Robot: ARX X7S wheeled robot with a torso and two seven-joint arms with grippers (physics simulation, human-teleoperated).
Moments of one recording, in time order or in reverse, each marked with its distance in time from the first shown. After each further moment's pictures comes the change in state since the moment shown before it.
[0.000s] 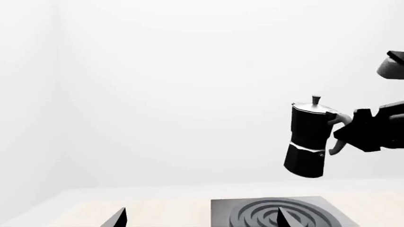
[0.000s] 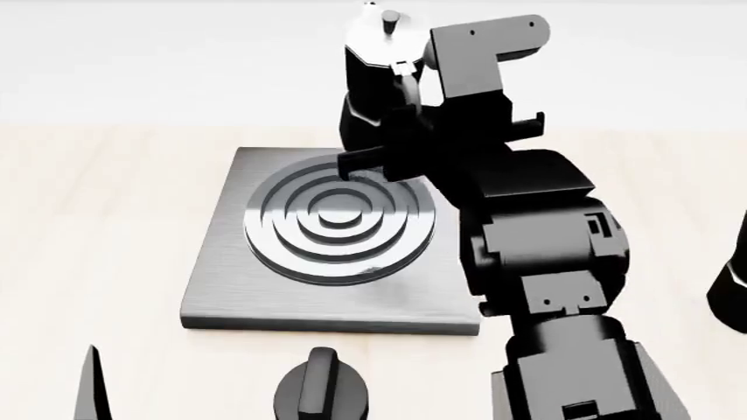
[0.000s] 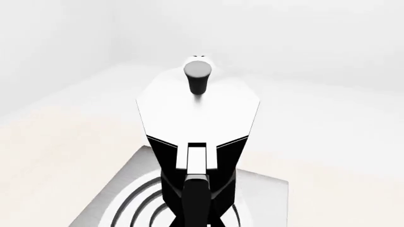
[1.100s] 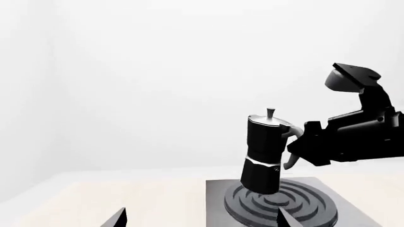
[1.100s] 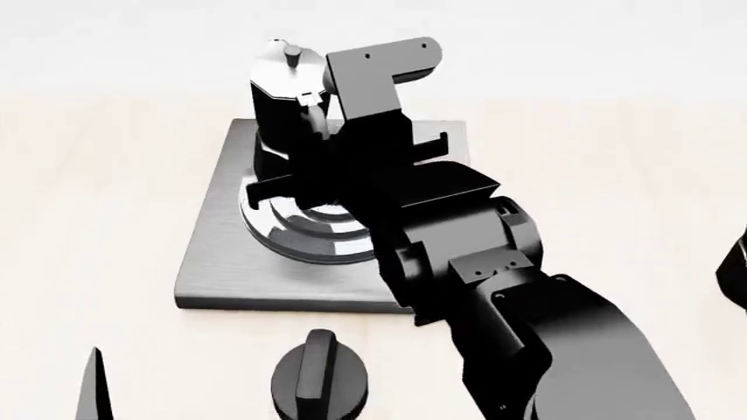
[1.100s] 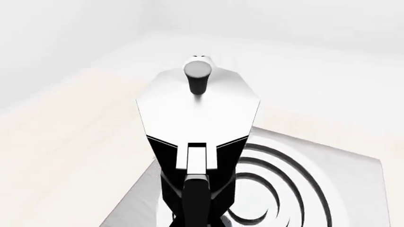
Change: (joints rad) left arm -0.003 -0.020 0.002 -0.016 -0.038 0.014 0.005; right arm 0.158 -0.069 -1.224 0.189 1.221 -0.314 0.147
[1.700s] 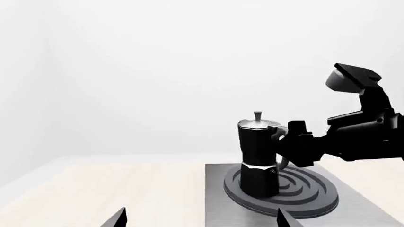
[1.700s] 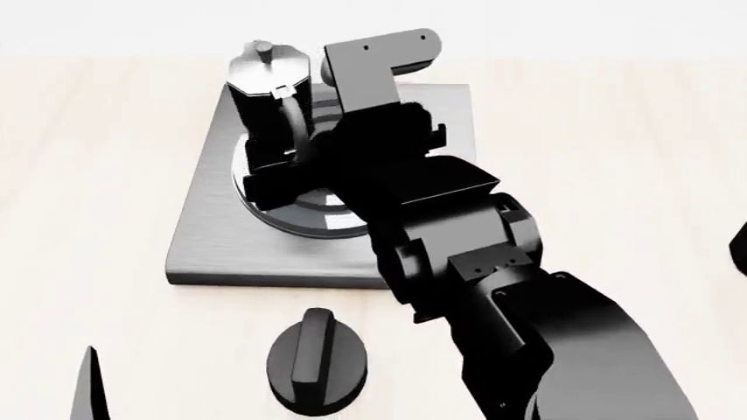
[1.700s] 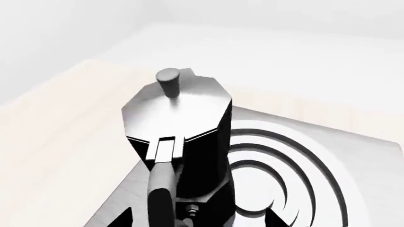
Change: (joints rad) left arm 0.003 -0.003 0.000 0.000 -0.009 0.021 -0.008; right arm 0.007 0.000 0.008 -0.005 -0.006 -0.020 -0.001
